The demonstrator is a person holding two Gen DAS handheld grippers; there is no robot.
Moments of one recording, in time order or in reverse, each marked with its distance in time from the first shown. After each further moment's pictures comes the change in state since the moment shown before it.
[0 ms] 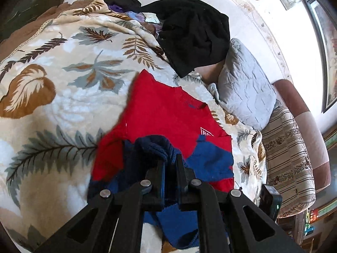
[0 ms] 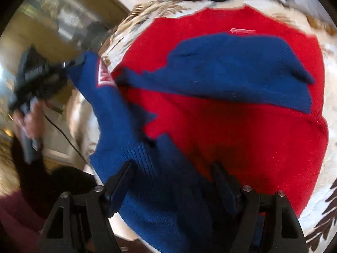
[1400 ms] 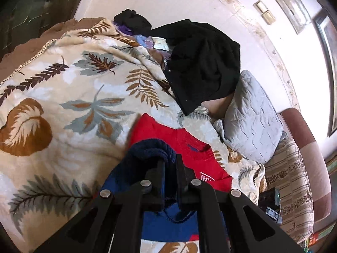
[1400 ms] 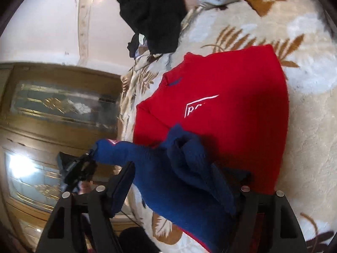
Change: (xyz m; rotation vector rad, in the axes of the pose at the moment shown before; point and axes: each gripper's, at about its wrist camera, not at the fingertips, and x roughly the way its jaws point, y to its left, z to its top) left arm 0.007 -0.016 0.070 -0.074 -0.146 0.041; right arm -0.032 -0.161 0.085 0.508 -0.197 0.326
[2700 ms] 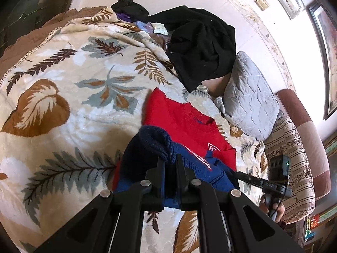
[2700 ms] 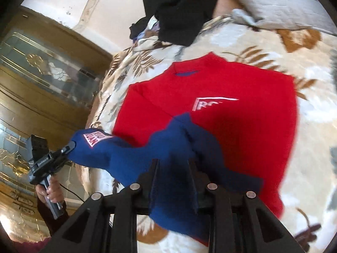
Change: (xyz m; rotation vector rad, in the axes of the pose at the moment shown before) left arm -0.025 0.037 -0.031 0.053 0.107 -0.019; right arm 0.030 0.067 -0.008 -0.251 0.025 -0.258
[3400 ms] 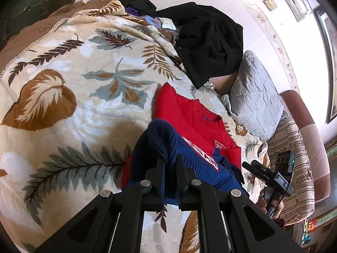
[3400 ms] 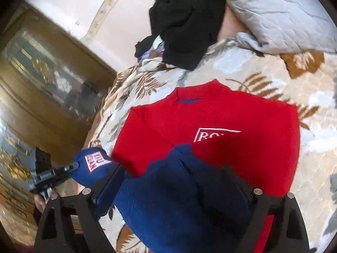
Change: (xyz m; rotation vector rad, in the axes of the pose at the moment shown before) left arm 0.007 0.014 -0.001 -0.028 0.026 0.016; right arm -0.005 0.001 0.009 -0.053 -0.138 -0.013
